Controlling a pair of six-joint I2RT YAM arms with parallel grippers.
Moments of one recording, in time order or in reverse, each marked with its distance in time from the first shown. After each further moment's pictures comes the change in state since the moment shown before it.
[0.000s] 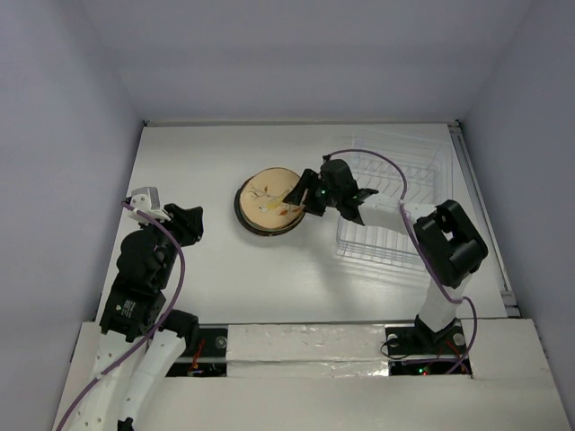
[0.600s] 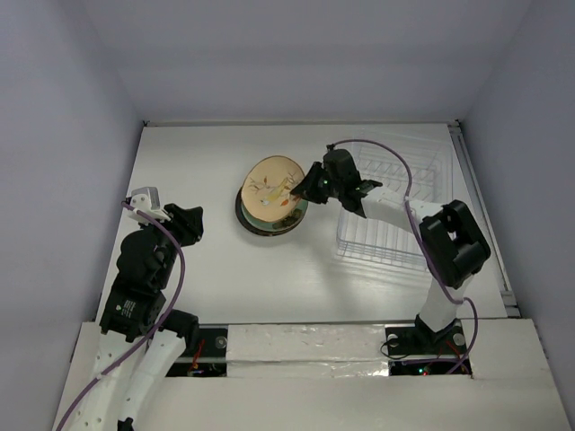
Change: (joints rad) left arm 0.000 0.000 0.000 0.000 0.000 0.000; right arm -0.020 -0.024 0.097 -0.056 0.026 -0.018
